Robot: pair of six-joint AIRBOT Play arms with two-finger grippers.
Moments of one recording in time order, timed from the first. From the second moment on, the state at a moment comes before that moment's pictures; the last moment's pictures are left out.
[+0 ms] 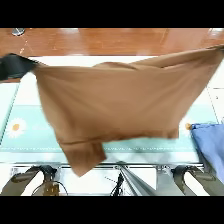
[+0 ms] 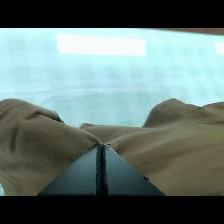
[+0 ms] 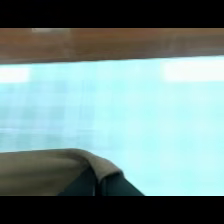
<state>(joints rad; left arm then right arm) 0.11 -0.88 1.14 0.88 -1.06 -1.32 -0.14 -0.94 1.42 -1.29 1.15 1.50</state>
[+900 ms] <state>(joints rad) 0.19 -1.40 1.16 0.87 -1.20 -1.29 -0.30 -1.65 1.68 -0.77 1.24 1.39</state>
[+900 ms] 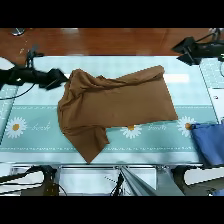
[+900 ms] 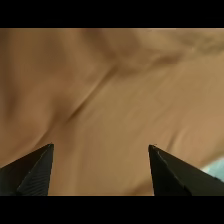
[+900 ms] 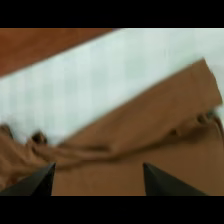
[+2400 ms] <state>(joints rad) 0.38 -1.16 0.40 0.59 -1.15 -1.02 -0.68 -0.95 0.55 -0.86 1.02 1.31</state>
